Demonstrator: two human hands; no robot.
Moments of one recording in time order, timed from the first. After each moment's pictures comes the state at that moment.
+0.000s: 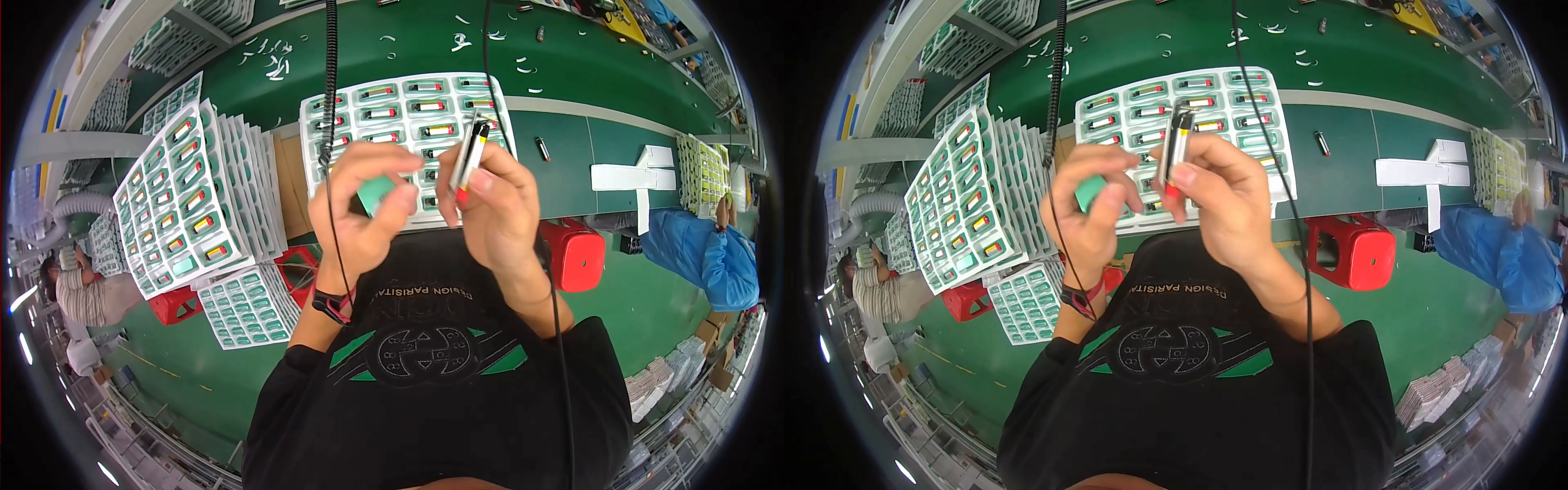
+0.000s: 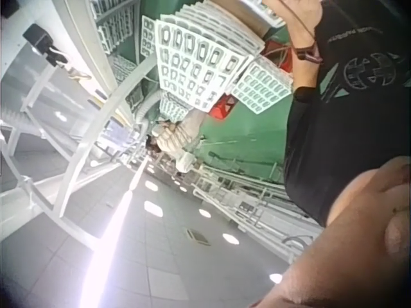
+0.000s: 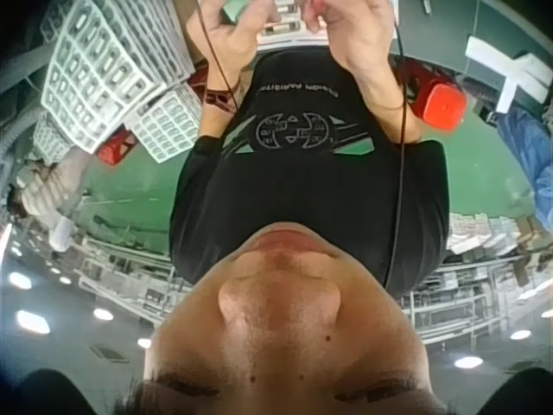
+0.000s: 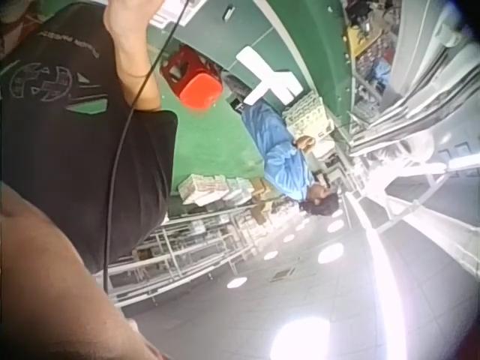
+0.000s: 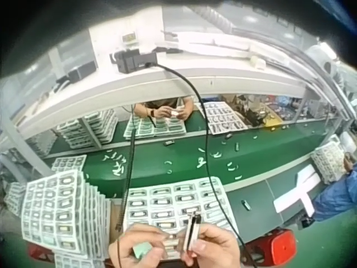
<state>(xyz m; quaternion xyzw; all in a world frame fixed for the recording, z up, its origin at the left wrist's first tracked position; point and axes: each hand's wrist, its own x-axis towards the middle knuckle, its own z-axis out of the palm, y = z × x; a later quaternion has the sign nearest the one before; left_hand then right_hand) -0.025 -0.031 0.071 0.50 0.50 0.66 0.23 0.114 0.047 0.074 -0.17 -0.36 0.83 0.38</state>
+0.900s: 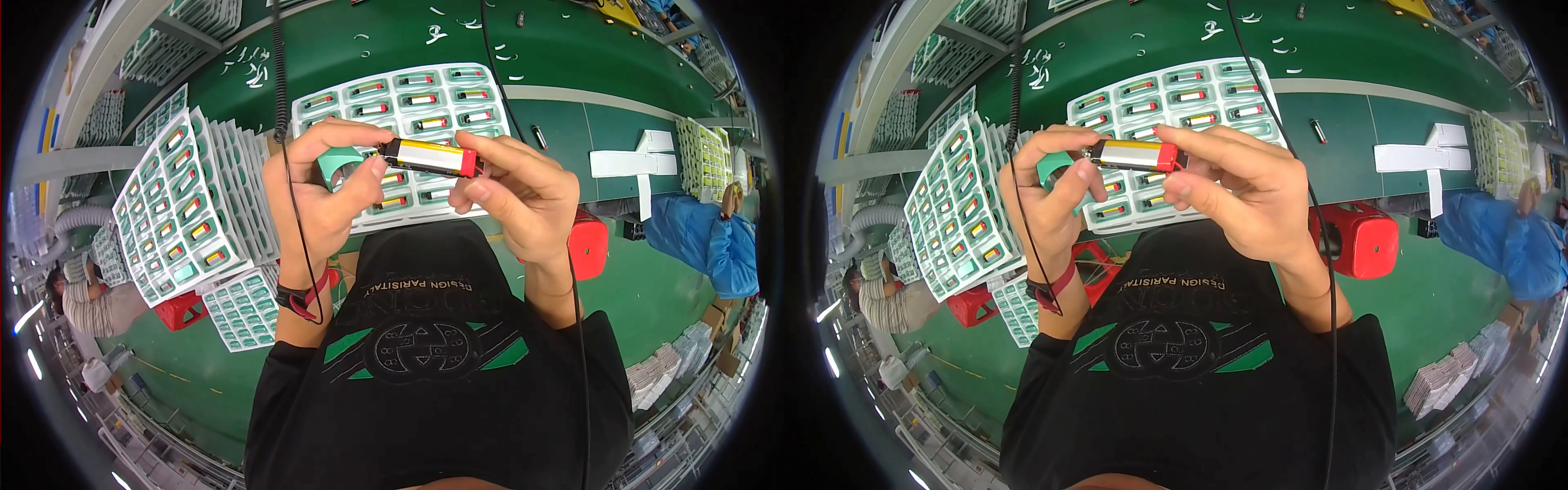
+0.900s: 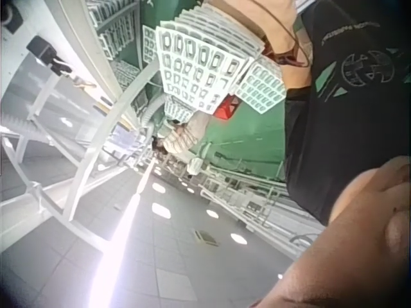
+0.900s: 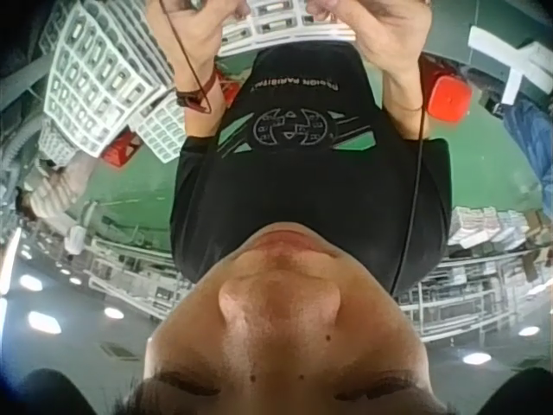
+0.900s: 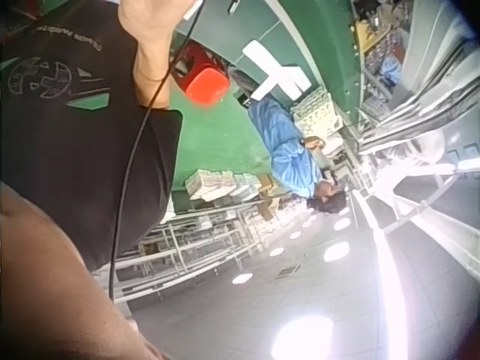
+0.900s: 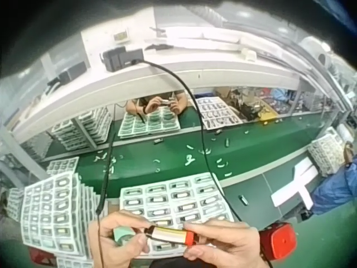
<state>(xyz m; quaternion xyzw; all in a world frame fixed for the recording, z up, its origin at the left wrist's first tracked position) -0.047 -0.021 0.103 0.41 0.55 0.62 0.38 0.140 0.063 0.088 -0.18 -0.62 0.64 0.41</state>
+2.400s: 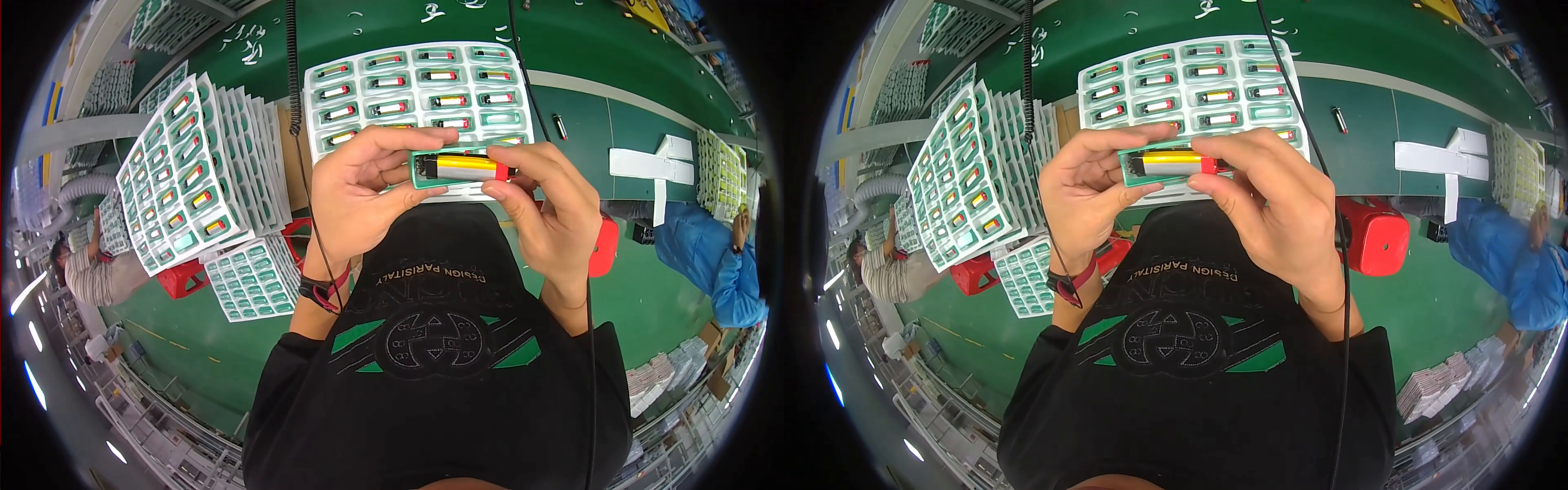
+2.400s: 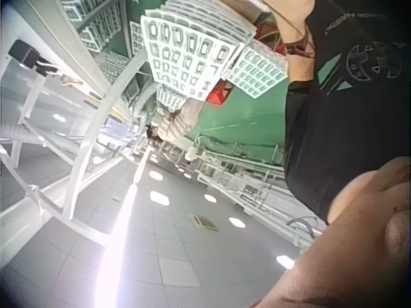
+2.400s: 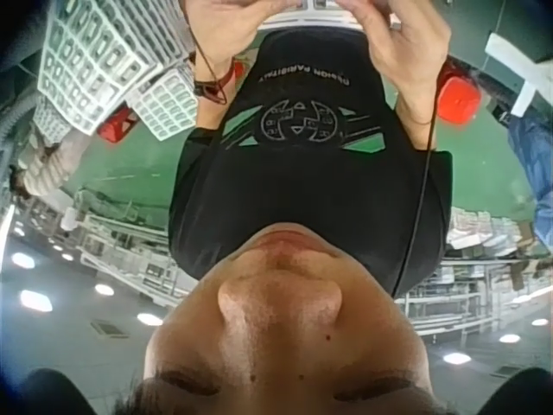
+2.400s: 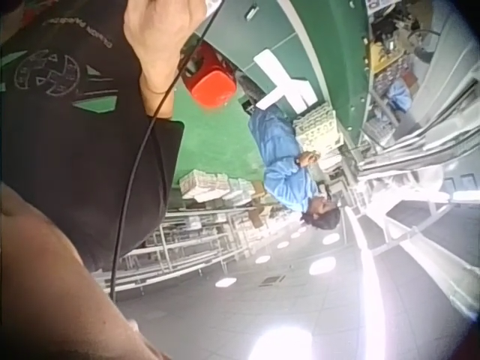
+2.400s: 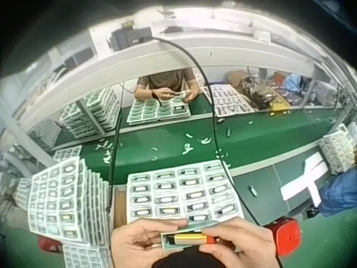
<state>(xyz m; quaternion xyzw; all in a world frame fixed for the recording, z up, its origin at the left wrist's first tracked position) -0.021 -0.031 0.069 0.42 0.42 0.65 0.48 0.155 0.055 0.089 -0.24 -0.78 0.42 0.40</state>
